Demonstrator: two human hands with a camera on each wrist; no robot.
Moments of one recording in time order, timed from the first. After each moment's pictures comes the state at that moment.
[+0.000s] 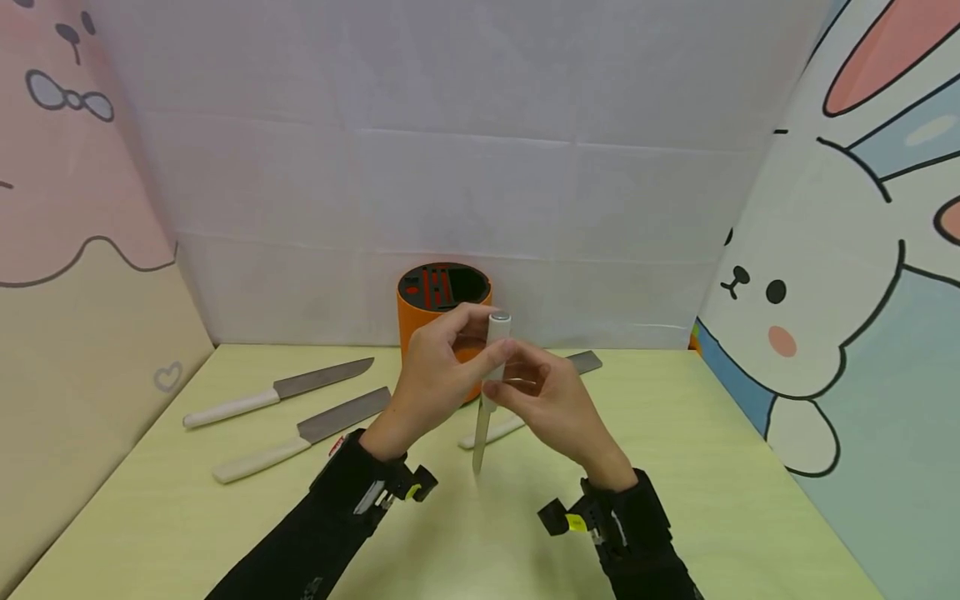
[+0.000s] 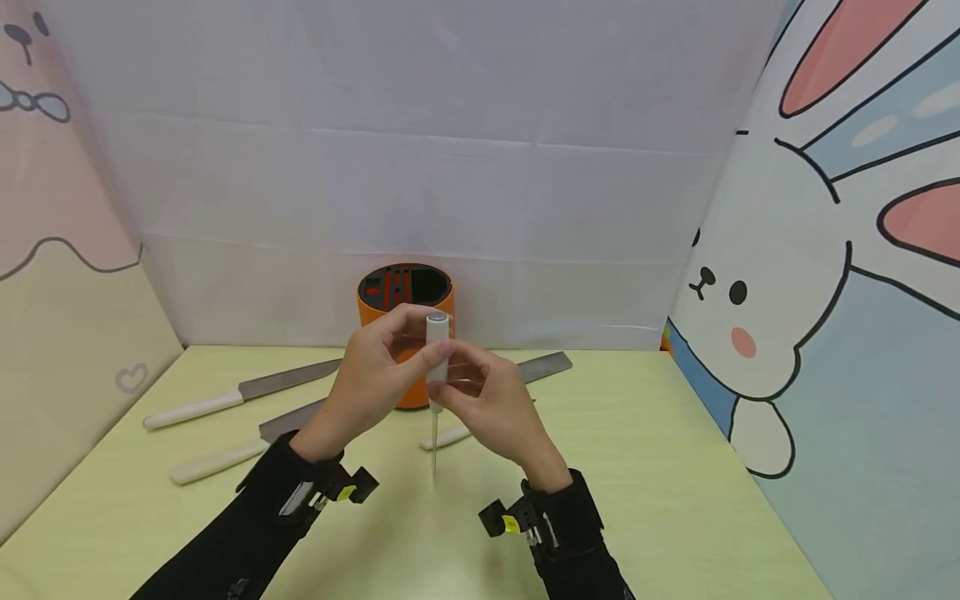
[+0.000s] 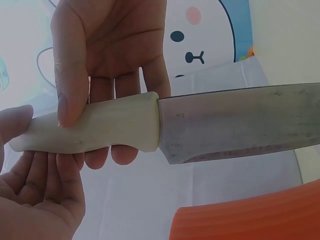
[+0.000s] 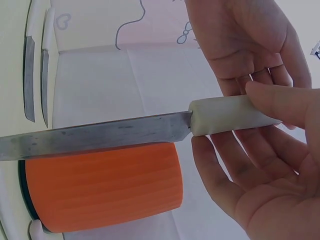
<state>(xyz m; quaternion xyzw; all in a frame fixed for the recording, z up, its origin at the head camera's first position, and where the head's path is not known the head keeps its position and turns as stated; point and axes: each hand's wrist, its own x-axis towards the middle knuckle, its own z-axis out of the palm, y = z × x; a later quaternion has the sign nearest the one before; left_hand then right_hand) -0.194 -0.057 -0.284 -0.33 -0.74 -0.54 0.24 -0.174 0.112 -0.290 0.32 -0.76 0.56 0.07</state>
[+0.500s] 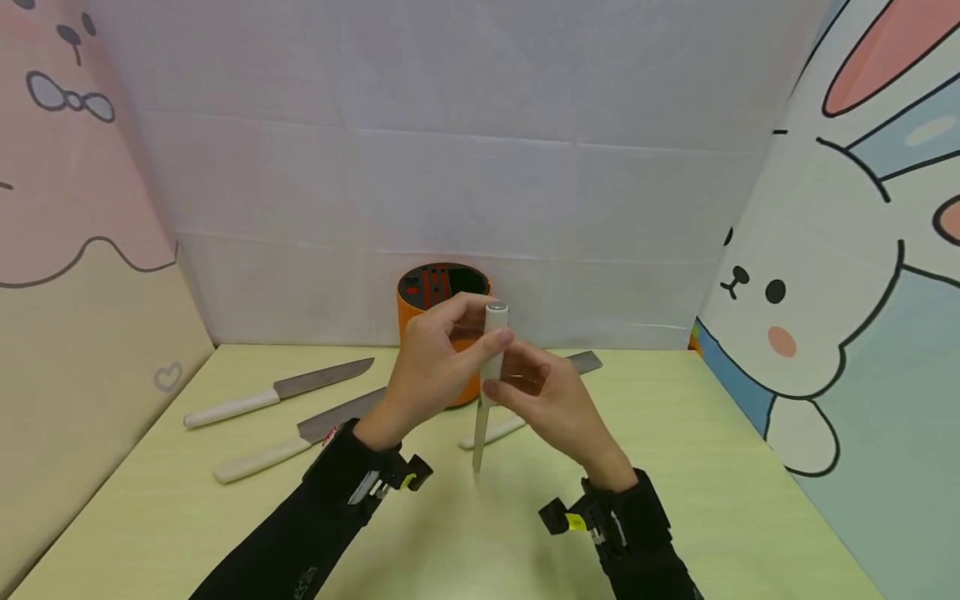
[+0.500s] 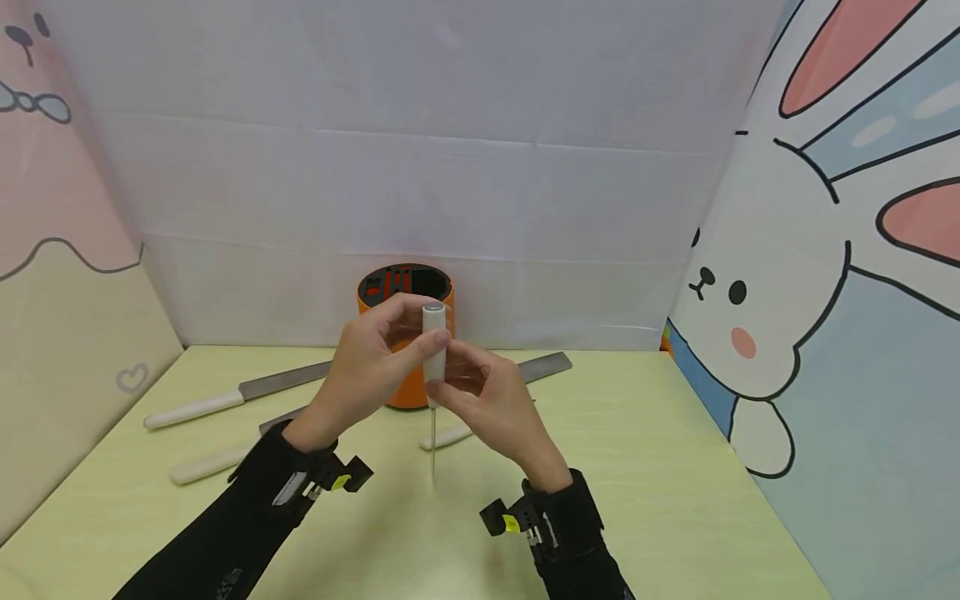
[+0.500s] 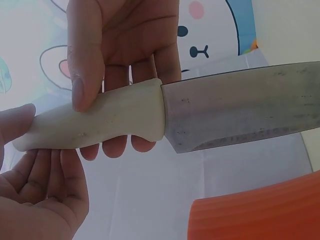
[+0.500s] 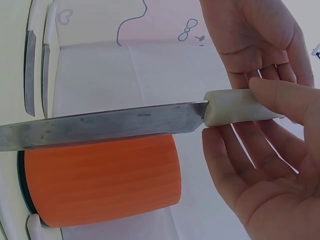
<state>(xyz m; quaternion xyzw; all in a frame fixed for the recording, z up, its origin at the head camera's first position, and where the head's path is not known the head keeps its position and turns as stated) -0.175 -0.057 -0.253 -0.33 -0.74 -0.52 0.26 -0.176 0.113 -0.292 0.33 -0.76 0.56 0.06</state>
